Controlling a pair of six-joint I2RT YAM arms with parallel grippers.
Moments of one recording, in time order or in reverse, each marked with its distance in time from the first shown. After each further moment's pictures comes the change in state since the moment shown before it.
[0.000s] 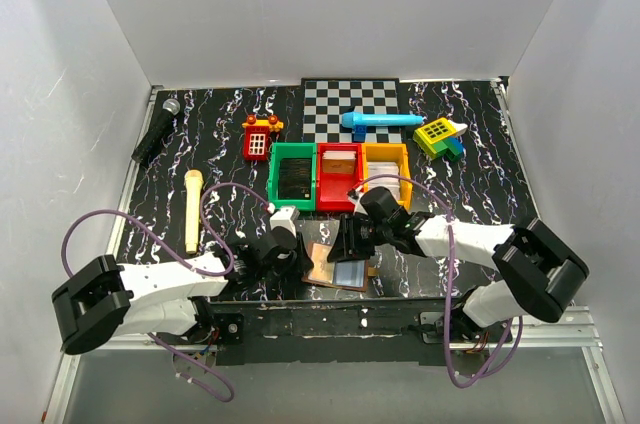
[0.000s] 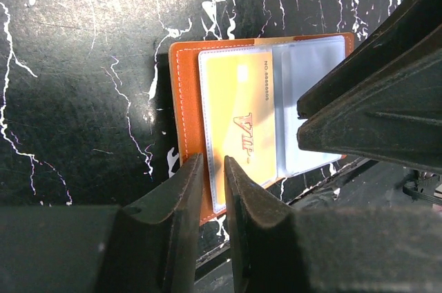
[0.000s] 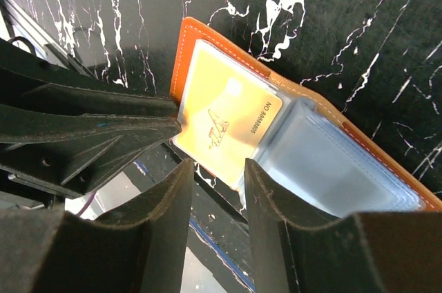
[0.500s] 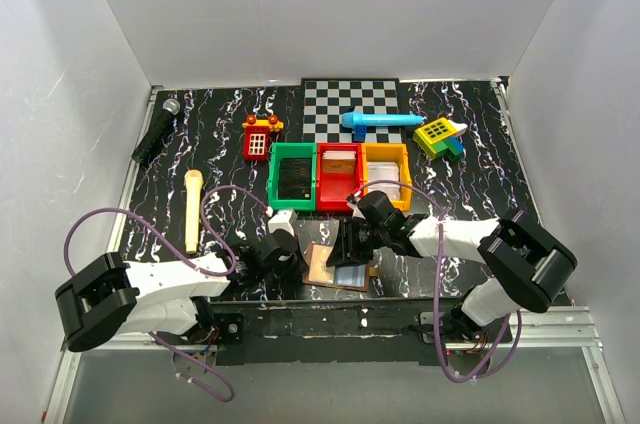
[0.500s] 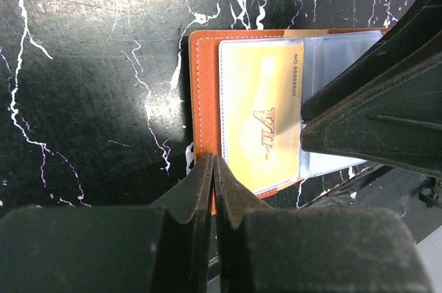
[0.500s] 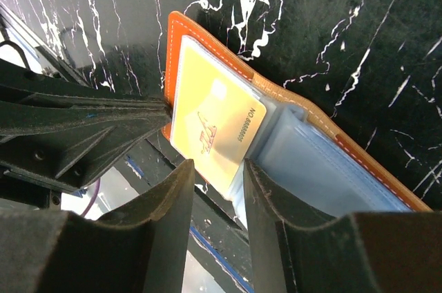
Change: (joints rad) left arm 0.000 0.030 -0.022 0.003 -0.009 -0.037; right arm 0.010 0.077 -0.020 0.060 -0.019 0.045
